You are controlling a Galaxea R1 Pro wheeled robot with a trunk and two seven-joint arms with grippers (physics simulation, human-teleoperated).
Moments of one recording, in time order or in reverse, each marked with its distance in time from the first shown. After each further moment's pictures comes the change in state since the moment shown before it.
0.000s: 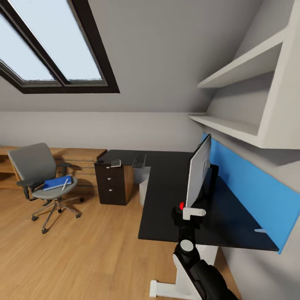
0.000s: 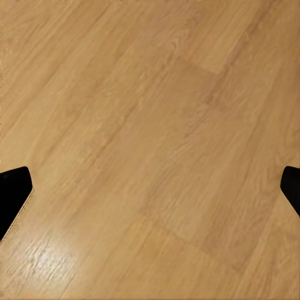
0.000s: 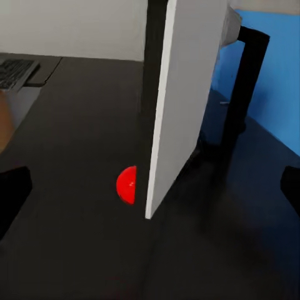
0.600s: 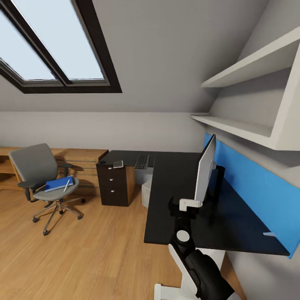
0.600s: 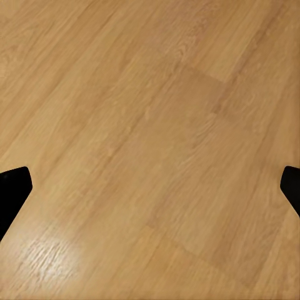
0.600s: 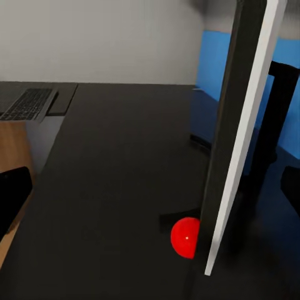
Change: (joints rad) left arm 0.000 -0.003 0.000 0.002 0.001 0.002 0.000; right arm -0.062 0.032 0.000 0.006 0.011 -0.008 0.006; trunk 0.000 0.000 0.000
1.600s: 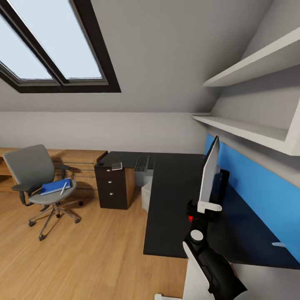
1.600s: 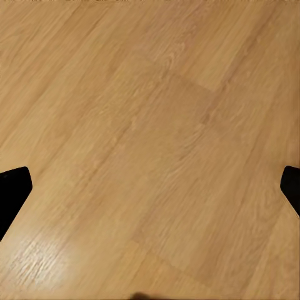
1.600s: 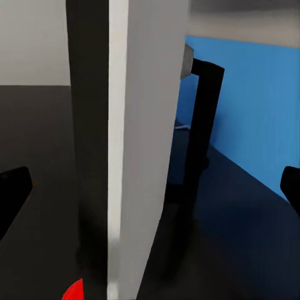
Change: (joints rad) left arm 0.000 -0.022 -0.002 0.016 0.001 0.000 -0.001; right arm -0.002 -0.072 -0.101 0.052 0.014 -0.051 -0.095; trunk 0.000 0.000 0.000
